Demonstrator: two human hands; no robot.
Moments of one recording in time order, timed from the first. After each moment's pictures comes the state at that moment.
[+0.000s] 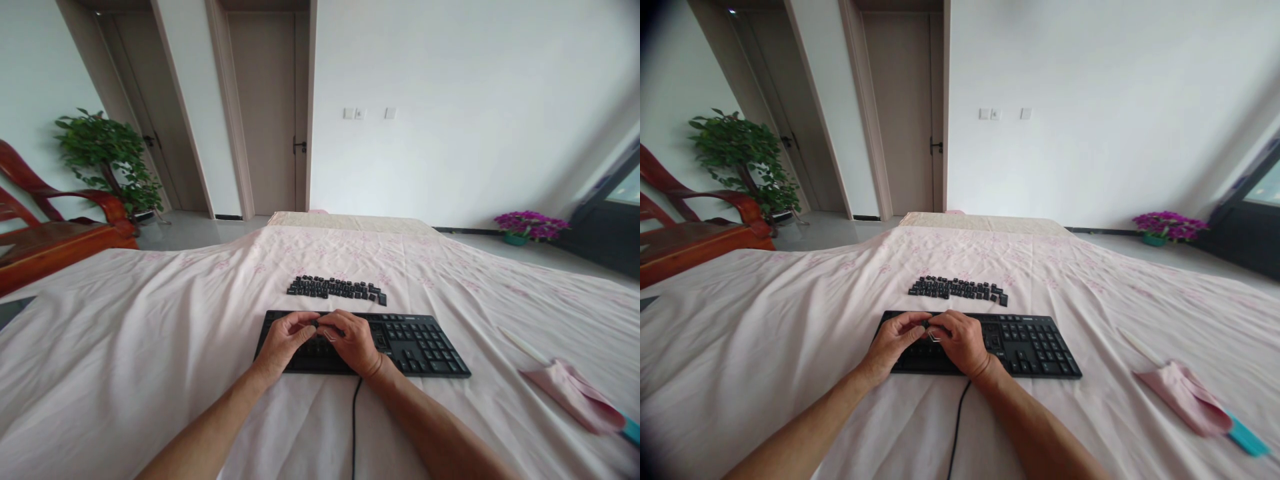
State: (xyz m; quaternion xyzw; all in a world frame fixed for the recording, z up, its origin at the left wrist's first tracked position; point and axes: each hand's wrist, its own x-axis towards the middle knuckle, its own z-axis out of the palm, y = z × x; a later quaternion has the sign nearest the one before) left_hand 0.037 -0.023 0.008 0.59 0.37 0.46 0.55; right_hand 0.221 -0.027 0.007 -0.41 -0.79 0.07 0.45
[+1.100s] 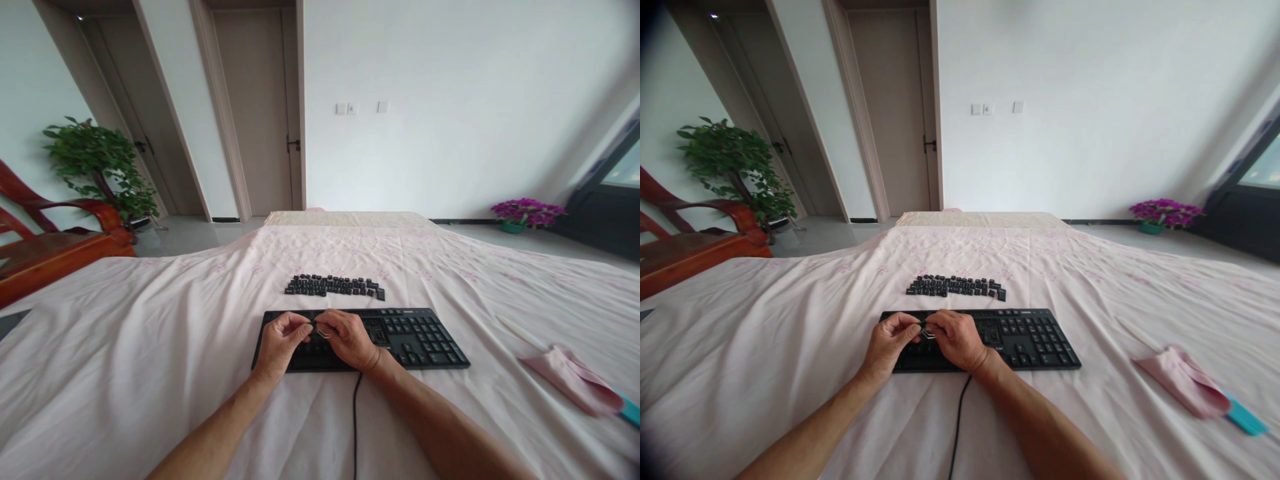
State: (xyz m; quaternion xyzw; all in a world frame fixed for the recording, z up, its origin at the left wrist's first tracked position) left_hand 0.041 -0.025 0.001 0.56 0.42 0.52 0.50; right_hand 0.224 -0.025 0.009 -0.37 -0.83 0.10 0.41
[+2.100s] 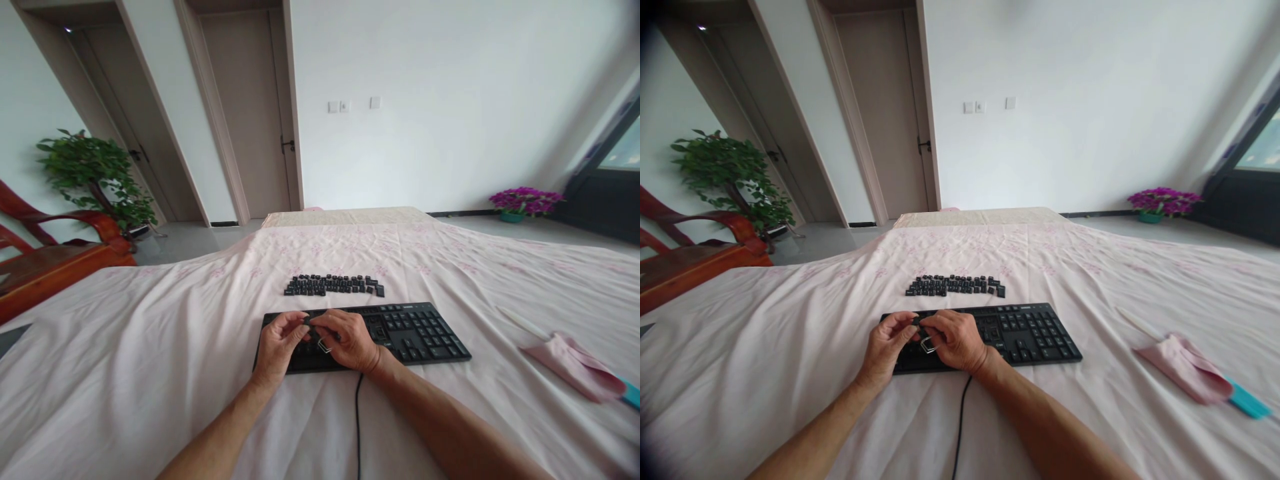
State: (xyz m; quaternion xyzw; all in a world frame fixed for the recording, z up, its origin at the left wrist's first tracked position) left_hand 0.042 -0.027 0.003 0.54 0.40 0.54 0.51; right_hand 0.222 -0.033 0.015 -0.34 -0.83 0.04 0.44
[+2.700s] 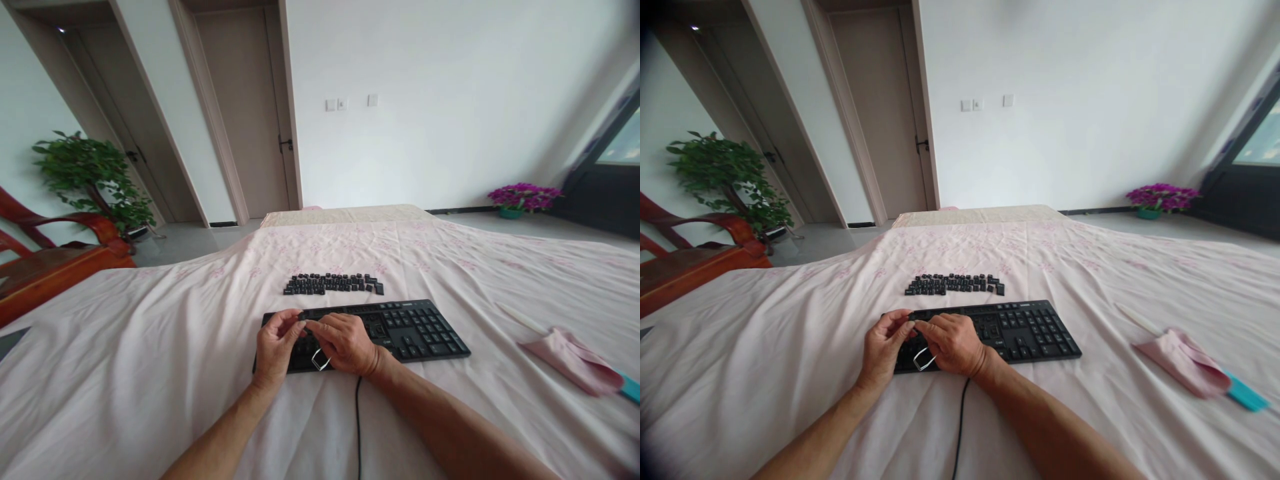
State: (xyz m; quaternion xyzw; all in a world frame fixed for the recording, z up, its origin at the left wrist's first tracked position) left_hand 0.043 -0.026 -0.002 0.54 0.43 0.57 0.45; right_hand 0.221 -0.036 0.011 -0.30 -0.87 -0.08 0.38
